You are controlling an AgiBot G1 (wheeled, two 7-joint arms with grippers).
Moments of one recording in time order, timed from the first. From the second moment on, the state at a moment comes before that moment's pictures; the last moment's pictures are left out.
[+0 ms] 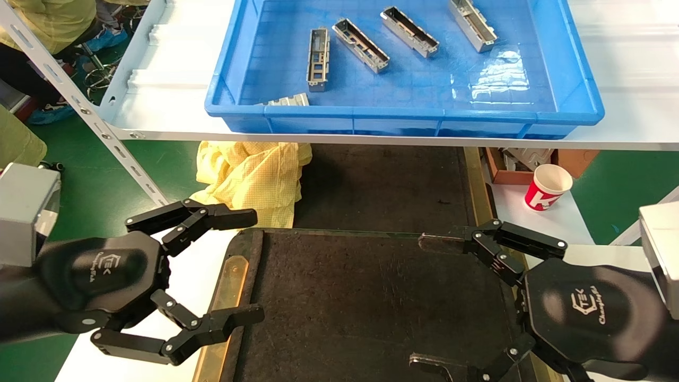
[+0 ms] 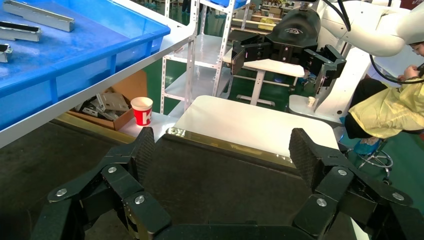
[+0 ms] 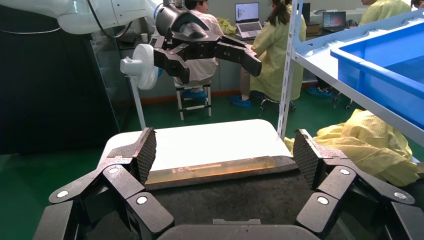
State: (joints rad) left arm -1.08 0.55 0.40 -1.22 0.63 1.42 -0.11; right arm 1.08 -0.61 -0.28 1.28 -0.73 -1.50 0.19
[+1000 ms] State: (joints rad) left arm -1.08 0.55 0.40 -1.22 0.63 1.42 -0.11; right arm 1.08 -0.61 -0.28 1.28 -0.73 -1.50 0.19
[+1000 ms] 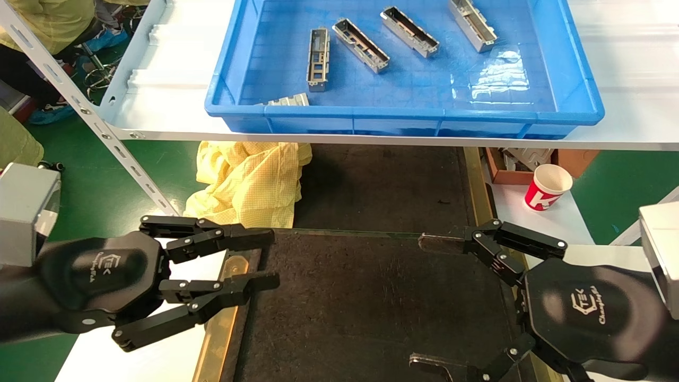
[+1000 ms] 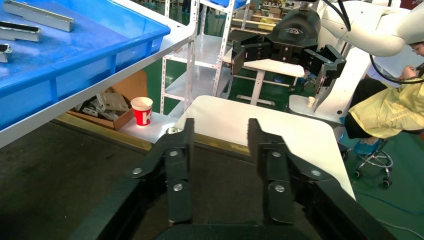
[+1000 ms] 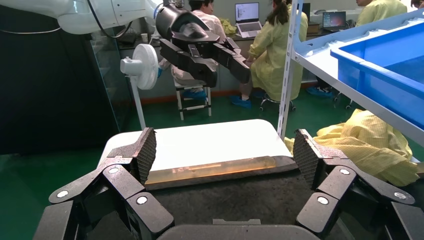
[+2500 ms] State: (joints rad) left arm -1.08 0.55 0.40 -1.22 0.63 1.42 -0.11; right arm 1.61 -0.83 -0.41 1.00 -1.08 -1.37 0.24
